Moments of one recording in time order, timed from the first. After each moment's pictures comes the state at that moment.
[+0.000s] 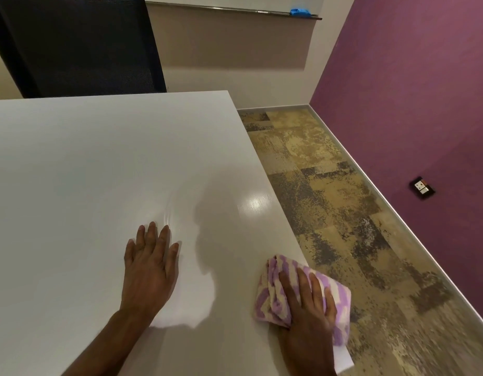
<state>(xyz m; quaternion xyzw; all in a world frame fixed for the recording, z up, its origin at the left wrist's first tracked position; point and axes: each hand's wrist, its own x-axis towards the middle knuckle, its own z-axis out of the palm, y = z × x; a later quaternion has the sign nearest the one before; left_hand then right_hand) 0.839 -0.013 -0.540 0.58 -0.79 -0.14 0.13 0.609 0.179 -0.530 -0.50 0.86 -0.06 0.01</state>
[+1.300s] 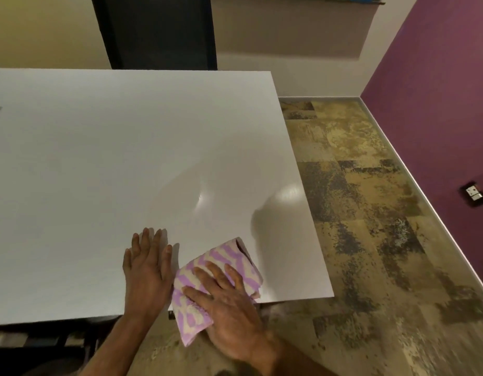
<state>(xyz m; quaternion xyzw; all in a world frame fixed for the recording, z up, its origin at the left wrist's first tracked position) 0.907 0.169 -0.536 0.69 -0.68 -0.18 0.19 0.718 0.245 -0.523 -0.82 0.52 -0.09 0.21</state>
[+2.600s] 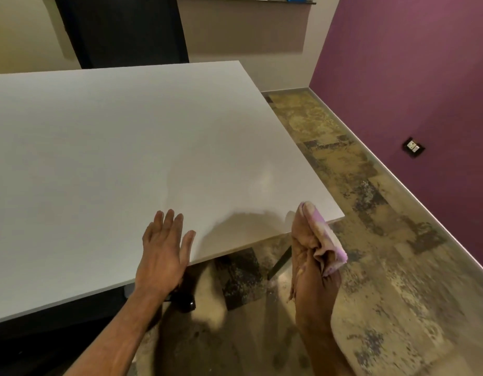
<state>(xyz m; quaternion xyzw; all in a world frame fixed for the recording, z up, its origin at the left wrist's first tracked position) 1.000 0.187 -0.565 0.53 -0.83 -0.13 0.14 0.796 0.346 -0.481 -0.16 0.60 -0.76 0.20</state>
